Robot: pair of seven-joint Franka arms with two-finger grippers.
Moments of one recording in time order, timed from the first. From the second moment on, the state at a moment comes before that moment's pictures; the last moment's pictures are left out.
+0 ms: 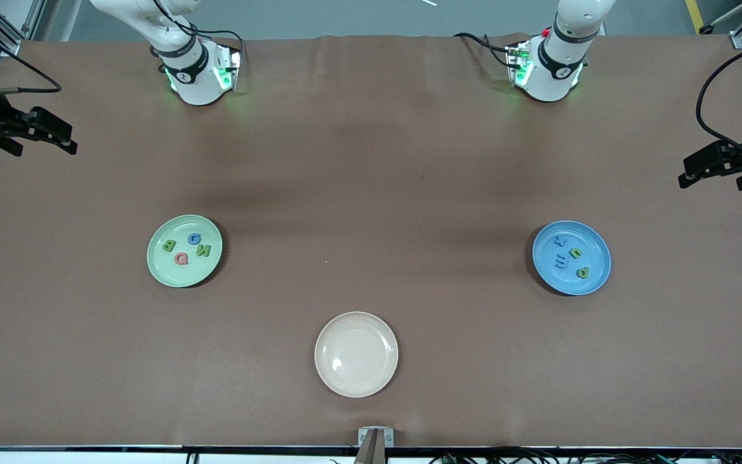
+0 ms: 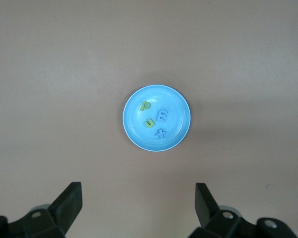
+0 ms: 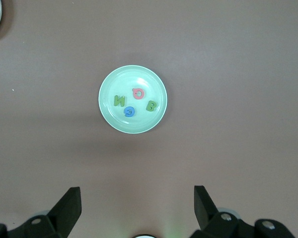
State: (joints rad) left arm 0.91 0.07 -0.92 -1.54 0.02 1.58 0.03; right arm 0.00 -0.15 -0.03 -1.76 0.01 1.56 -0.05
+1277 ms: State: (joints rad) left arm 0.31 0.07 -0.32 -1.54 0.02 1.58 0.03; right arm 0.00 -0.15 -0.02 -1.76 0.01 1.56 -0.02
